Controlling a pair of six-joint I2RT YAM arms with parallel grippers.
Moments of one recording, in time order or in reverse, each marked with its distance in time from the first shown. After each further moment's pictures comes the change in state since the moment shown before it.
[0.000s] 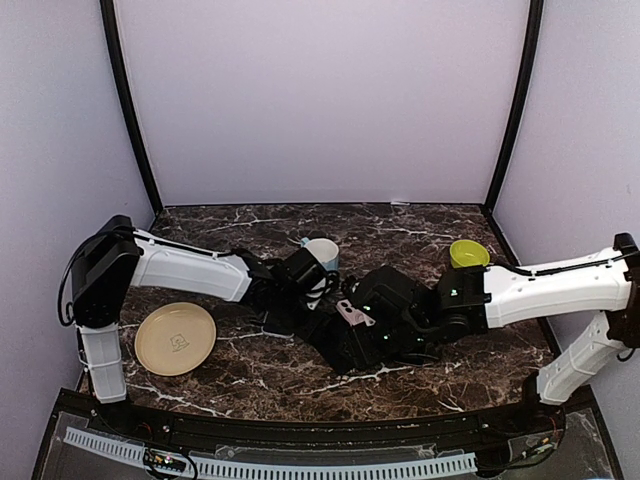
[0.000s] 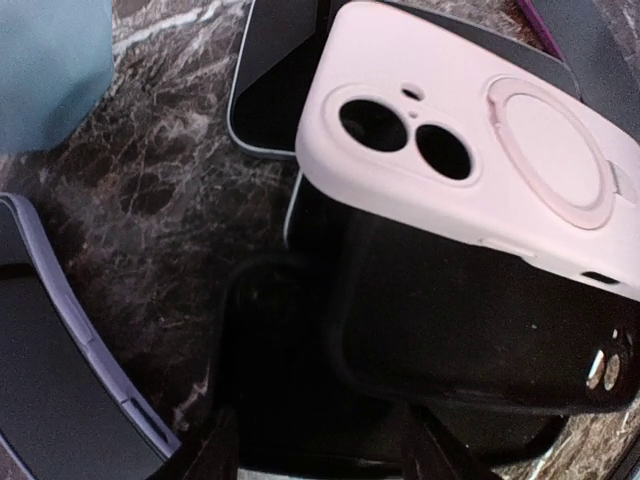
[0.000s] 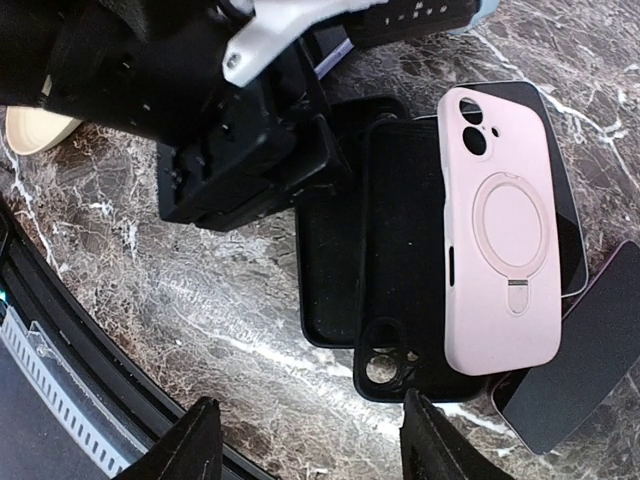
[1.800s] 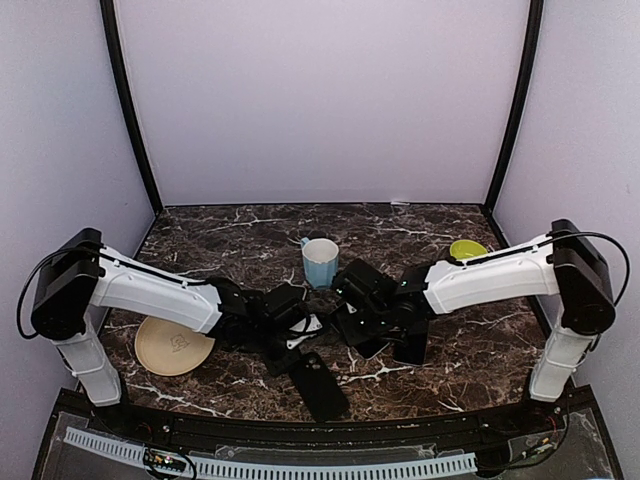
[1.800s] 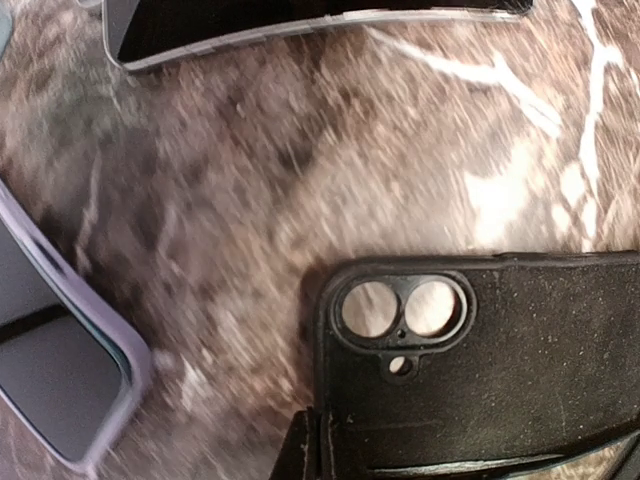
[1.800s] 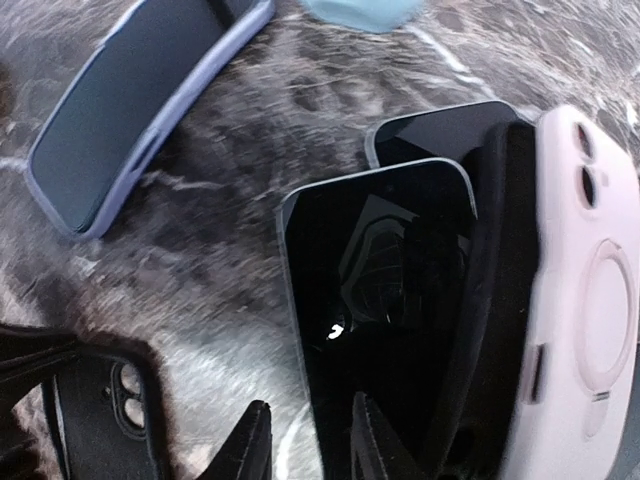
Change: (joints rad) left arm -0.118 -0.187 -0.276 0.013 -0.049 0.269; right arm -0.182 0.299 0.060 0.163 -0.002 -0.108
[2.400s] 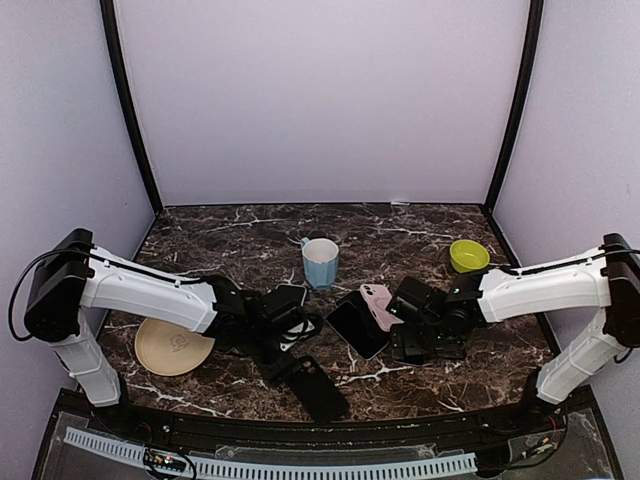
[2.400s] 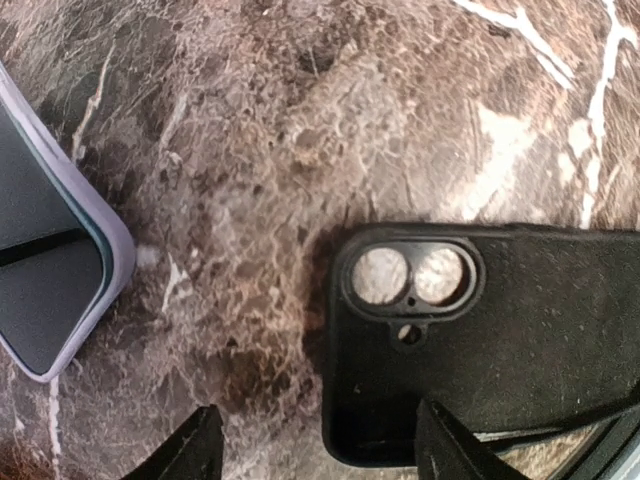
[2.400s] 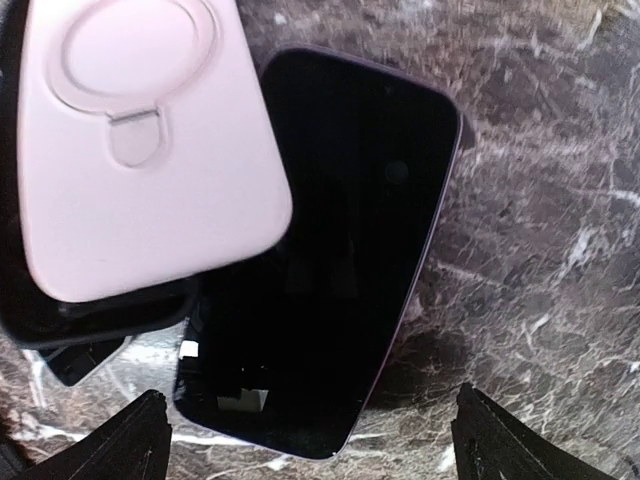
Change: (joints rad) left arm -0.030 -0.041 0.006 -0.132 -0.026 -0.156; right arm -0.064 -0.301 -0.286 -0.298 0.106 0.386
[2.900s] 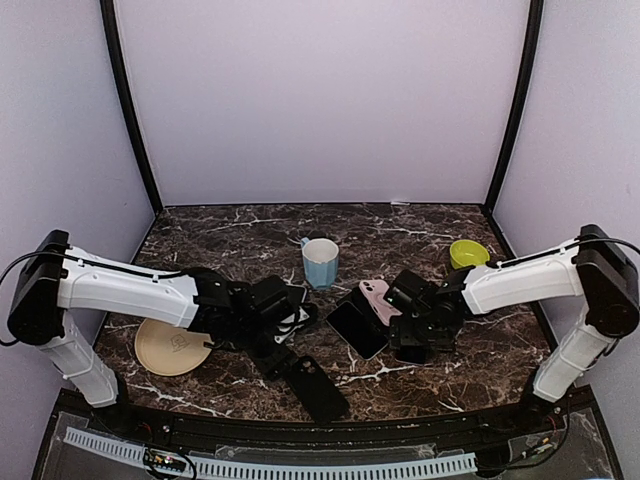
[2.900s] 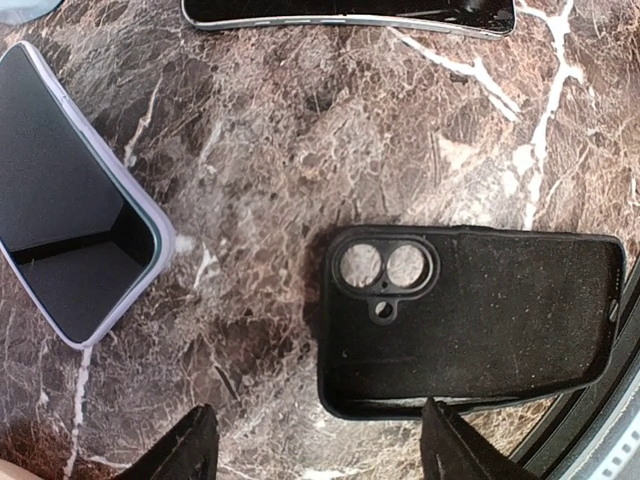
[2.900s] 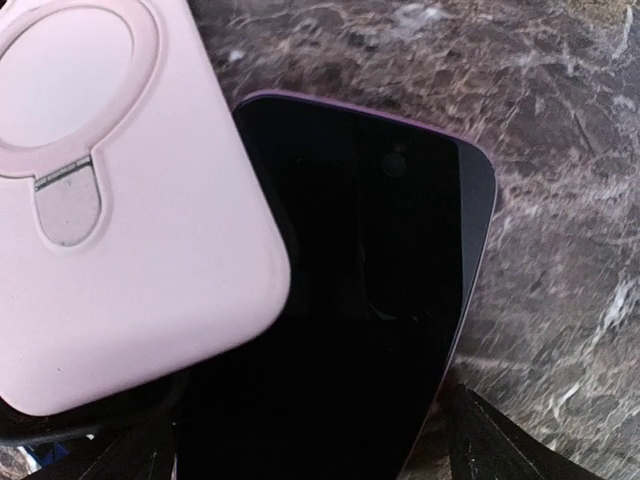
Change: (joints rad) left arm 0.000 -0.106 -0.002 -0.042 0.005 -0.039; right arm -0.097 0.134 0.009 0.122 -0.018 -0.014
